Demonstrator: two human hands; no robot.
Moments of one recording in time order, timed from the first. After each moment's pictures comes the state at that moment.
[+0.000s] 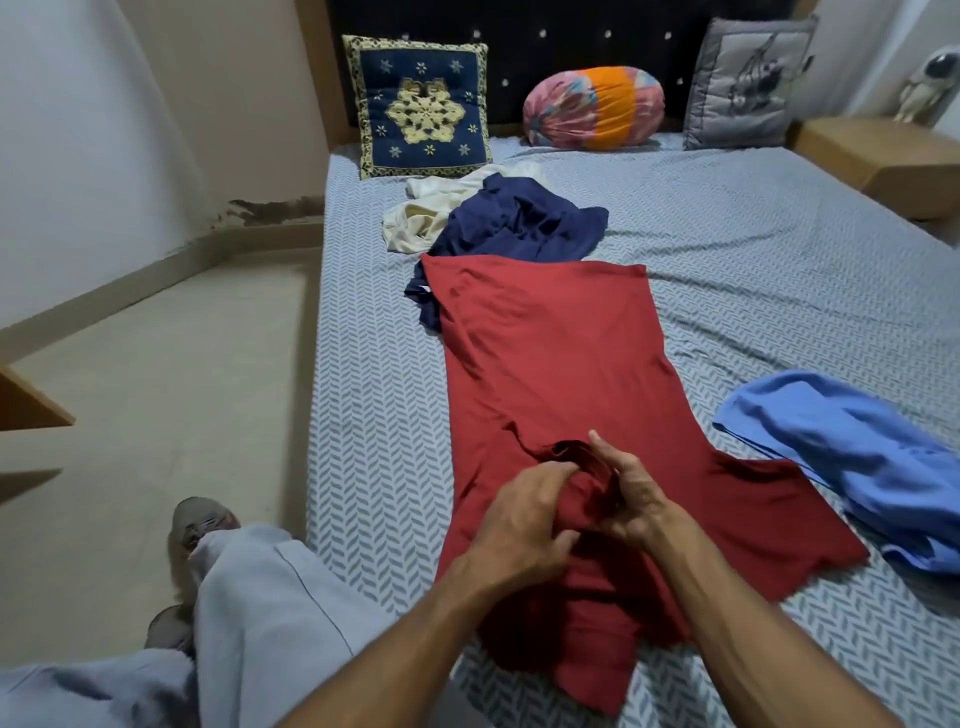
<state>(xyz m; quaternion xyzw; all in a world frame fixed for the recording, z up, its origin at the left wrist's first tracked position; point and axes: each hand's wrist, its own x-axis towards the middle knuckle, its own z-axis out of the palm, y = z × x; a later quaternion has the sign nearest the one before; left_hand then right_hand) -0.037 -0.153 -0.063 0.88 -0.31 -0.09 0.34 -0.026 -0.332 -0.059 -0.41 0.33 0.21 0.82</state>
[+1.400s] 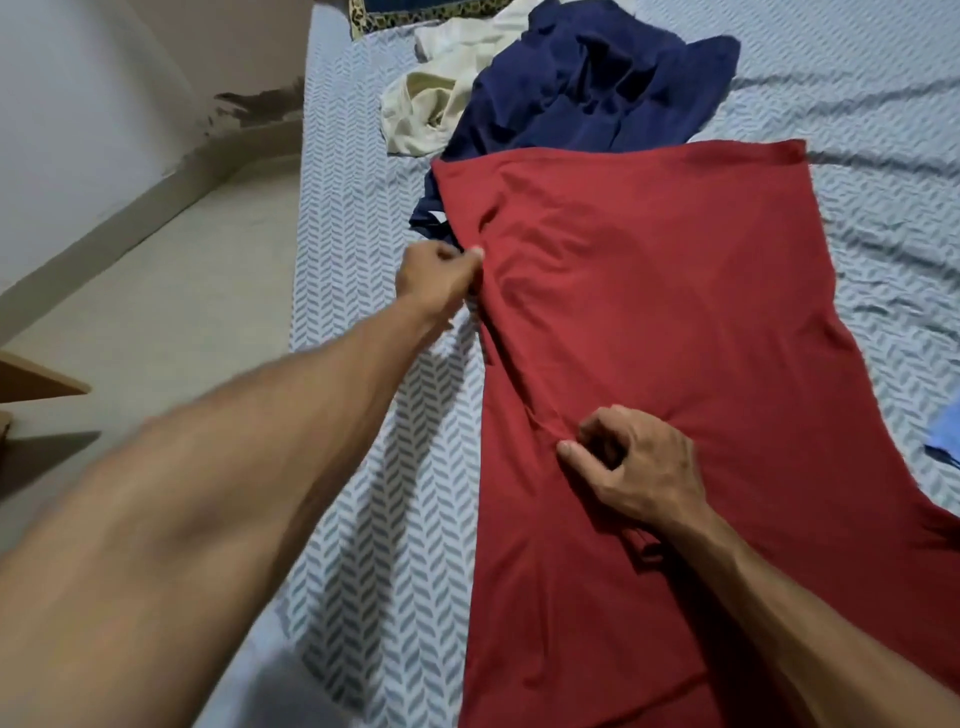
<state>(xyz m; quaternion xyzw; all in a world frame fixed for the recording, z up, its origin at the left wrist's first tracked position) 0.308 -0.123 -0.094 0.86 0.15 -0.06 0.49 0.098 -0.321 -0.152 -0.96 0.00 -0.06 0.26</state>
